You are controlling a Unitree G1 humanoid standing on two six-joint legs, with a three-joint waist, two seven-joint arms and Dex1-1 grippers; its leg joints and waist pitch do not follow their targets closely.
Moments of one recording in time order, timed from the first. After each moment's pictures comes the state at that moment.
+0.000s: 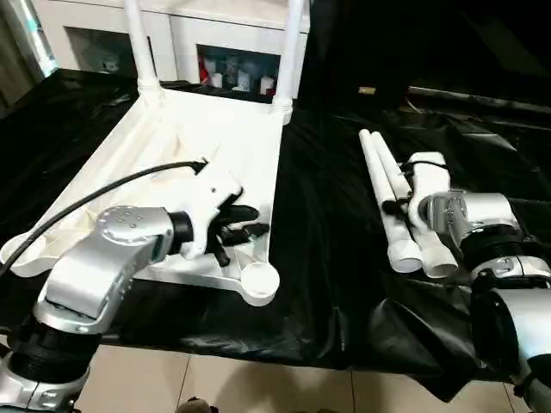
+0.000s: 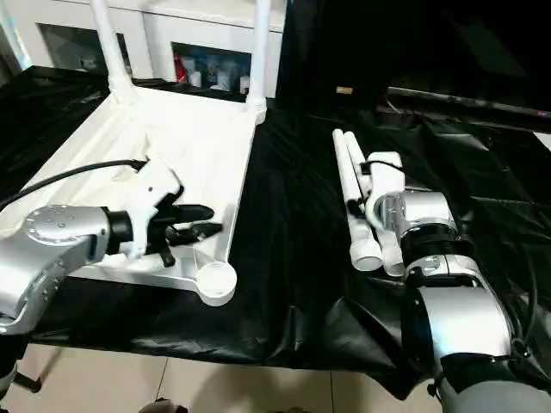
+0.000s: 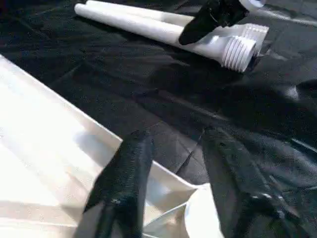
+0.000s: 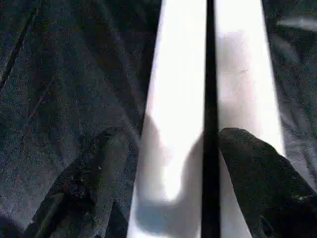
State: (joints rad) left arm -0.44 0.53 -0.18 -0.29 -0.25 0.86 -0.79; right arm -0.95 -0.36 -0.08 1.05 0.09 0.72 0.26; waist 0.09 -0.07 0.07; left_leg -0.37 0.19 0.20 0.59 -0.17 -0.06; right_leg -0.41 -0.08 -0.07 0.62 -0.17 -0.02
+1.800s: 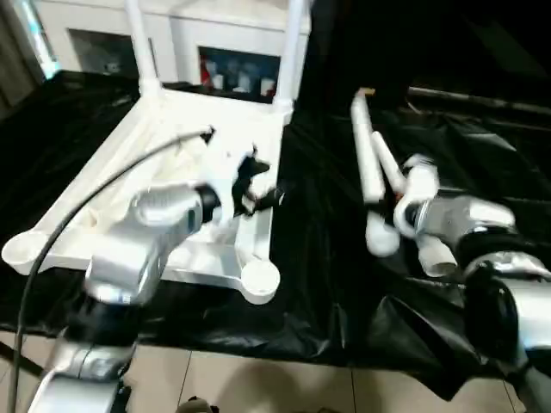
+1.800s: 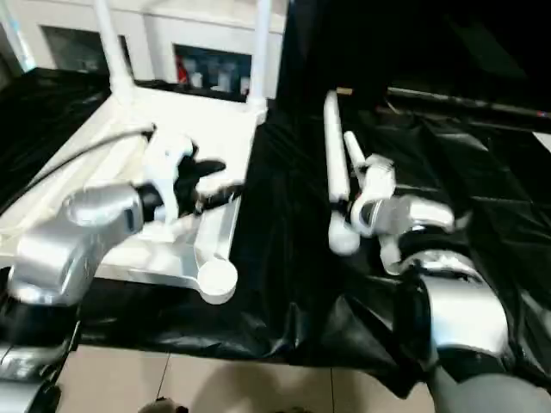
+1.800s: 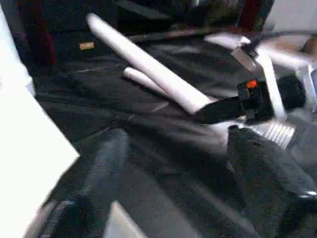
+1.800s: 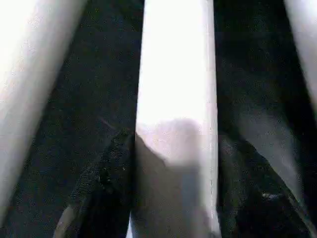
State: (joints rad) left arm -0.62 0.25 -0.04 -0.01 -0.35 0.77 -0.61; right arm -0.90 -0.33 -0.30 0.97 0.30 0.64 0.45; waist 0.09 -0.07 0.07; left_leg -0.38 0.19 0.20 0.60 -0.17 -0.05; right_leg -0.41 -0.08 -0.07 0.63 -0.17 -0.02
